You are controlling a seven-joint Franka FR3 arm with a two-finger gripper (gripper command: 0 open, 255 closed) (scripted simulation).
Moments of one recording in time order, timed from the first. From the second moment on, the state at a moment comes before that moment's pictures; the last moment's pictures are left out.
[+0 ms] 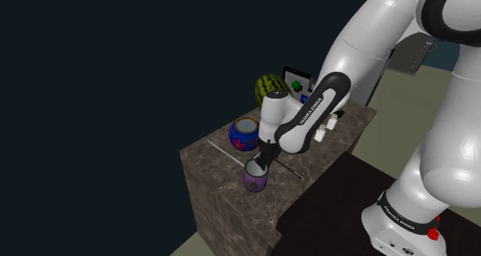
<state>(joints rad) 0.13 0.21 0.16 -2.59 -0.10 2.80 0.57</state>
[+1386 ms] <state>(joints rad) 0.11 -0.09 0.19 -2.58 0.03 2.50 0.48</state>
